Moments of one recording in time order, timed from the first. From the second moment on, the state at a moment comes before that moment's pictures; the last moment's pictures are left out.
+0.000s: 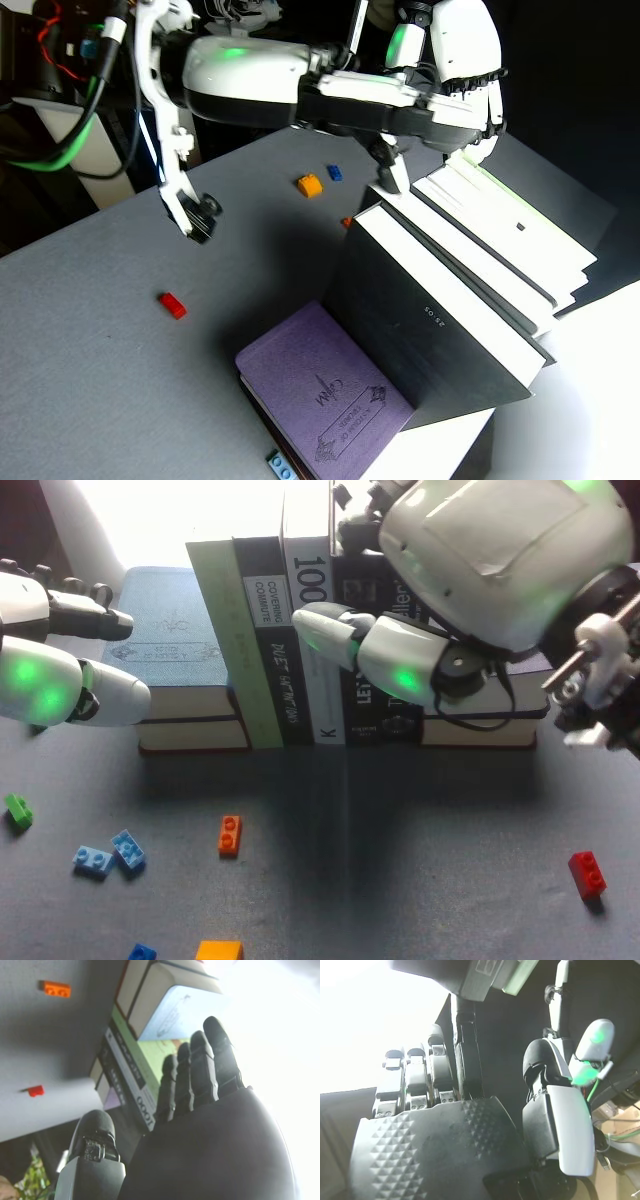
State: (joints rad) left arm -0.15 -0.56 0.73 0.46 0.63 0.48; right arm -0.10 -1.05 0.63 0.75 0.87 -2.19
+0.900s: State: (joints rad) left arm -0.15 -0.56 0.73 0.46 0.63 0.48; right arm -0.21 -0.93 0.36 0.89 0.98 -2.28
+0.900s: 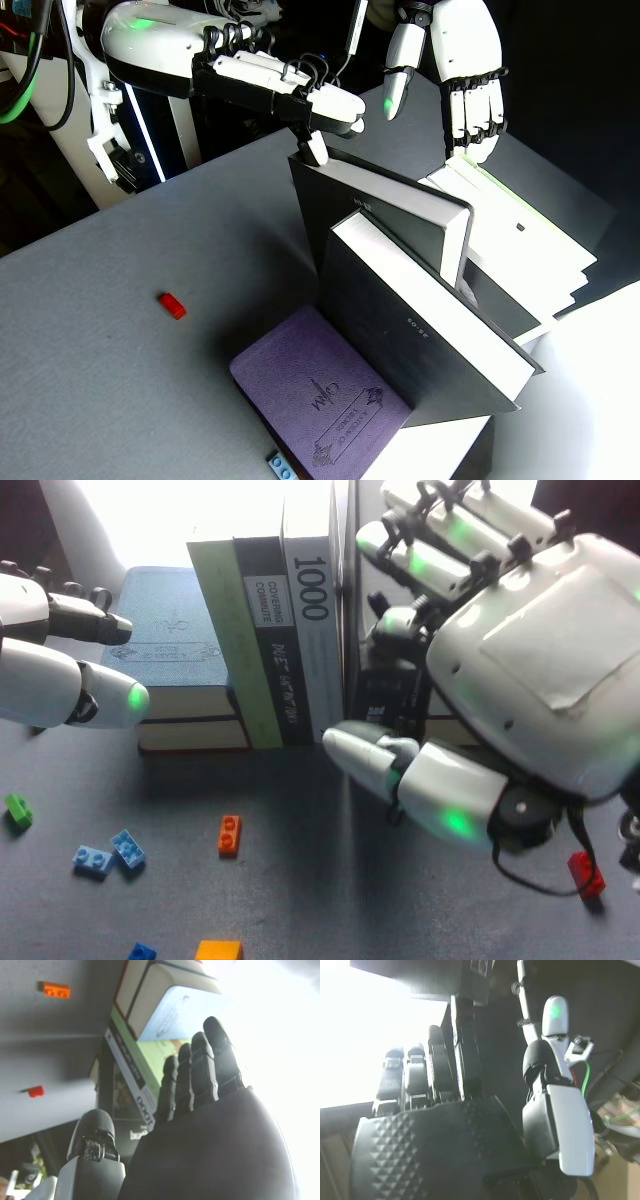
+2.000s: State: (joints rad) left arm -0.15 -0.56 0.73 0.46 0.63 0.48; right arm -0.34 -0.91 0.28 0.98 0.93 -2.38
